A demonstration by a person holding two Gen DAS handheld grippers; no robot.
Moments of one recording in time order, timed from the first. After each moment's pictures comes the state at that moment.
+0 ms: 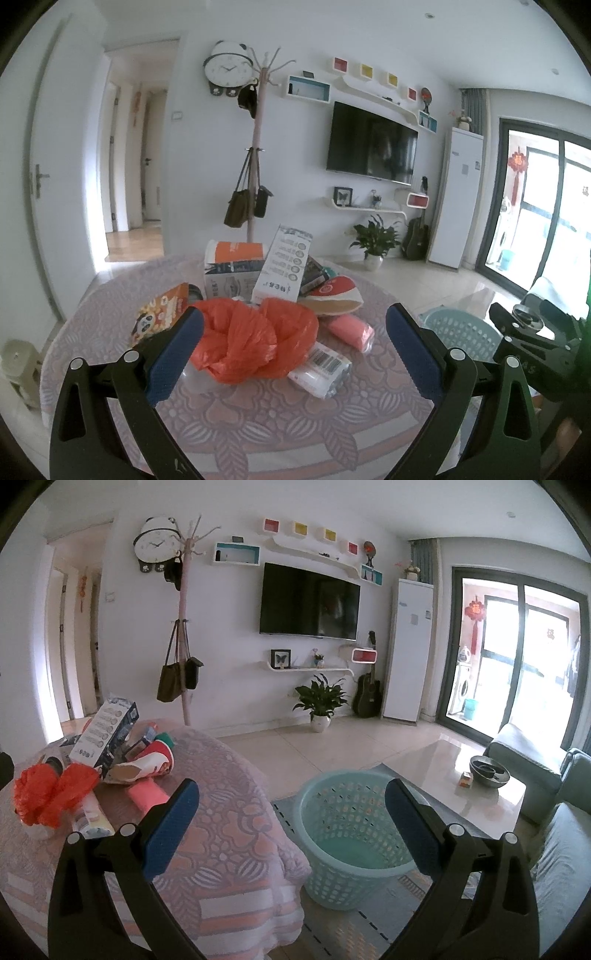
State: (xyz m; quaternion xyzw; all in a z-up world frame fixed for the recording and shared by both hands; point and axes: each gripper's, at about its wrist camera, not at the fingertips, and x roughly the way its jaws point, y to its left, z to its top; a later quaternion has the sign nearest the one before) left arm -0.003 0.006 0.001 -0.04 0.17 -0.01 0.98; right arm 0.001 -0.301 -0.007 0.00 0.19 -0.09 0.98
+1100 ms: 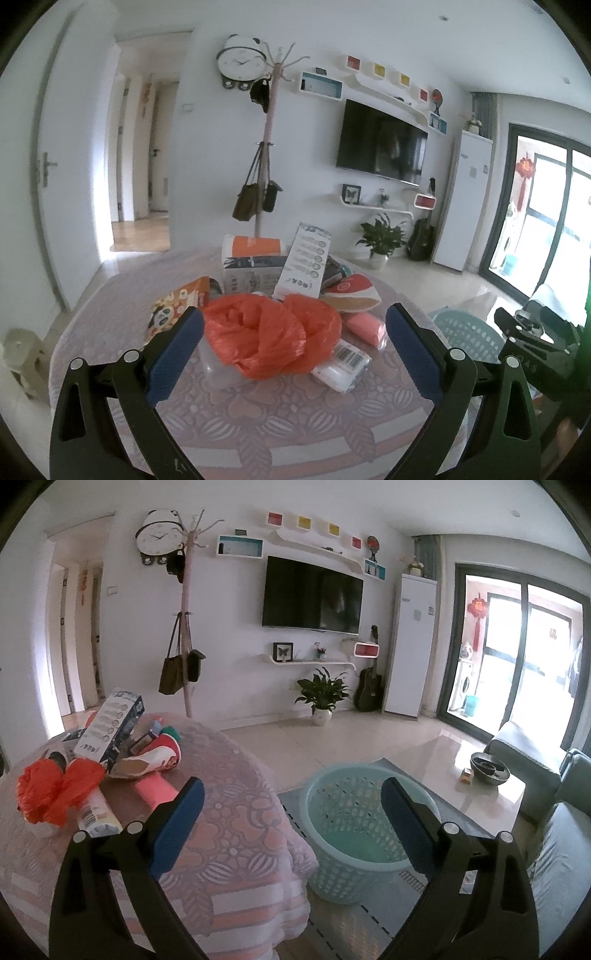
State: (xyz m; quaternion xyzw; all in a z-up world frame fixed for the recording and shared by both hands) left arm -0.008 0.033 0.000 -0.06 0.19 -0.01 0.98; right arm 0.003 -0.291 -0.011 -0.01 0.21 -0.08 0.97
